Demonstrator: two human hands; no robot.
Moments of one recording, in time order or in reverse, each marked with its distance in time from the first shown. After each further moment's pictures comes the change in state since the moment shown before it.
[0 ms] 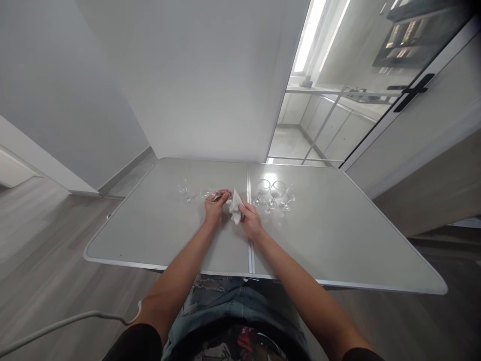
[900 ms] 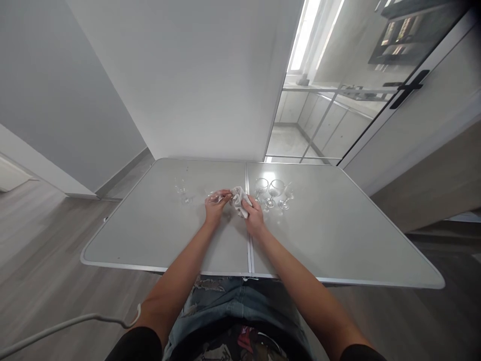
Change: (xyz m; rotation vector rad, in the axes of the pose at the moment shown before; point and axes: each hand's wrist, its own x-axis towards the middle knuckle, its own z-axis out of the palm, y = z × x) left_hand -0.006 0.010 0.005 0.142 -0.093 0.103; right_hand 0.008 -0.002 -0.005 -0.049 0.166 -0.118
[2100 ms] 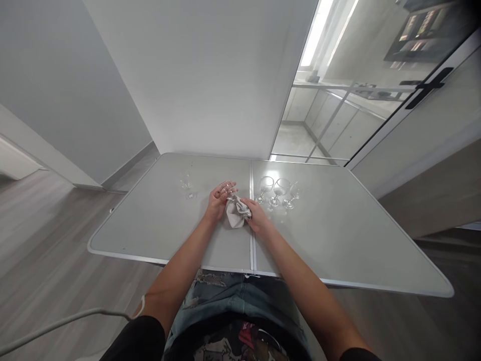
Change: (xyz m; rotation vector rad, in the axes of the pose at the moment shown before) left_hand 0.005 0.003 -0.017 -0.298 -0.260 -0.185; right_hand 0.006 0.003 -0.010 -0.003 -0.130 0.296
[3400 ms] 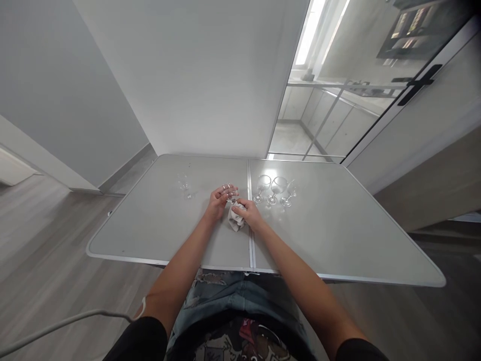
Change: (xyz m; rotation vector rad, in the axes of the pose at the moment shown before) left_hand 0.002 0.000 -0.002 0.020 -0.075 -0.072; right_hand -0.004 -0.003 0.004 -0.614 -0.068 -0.278
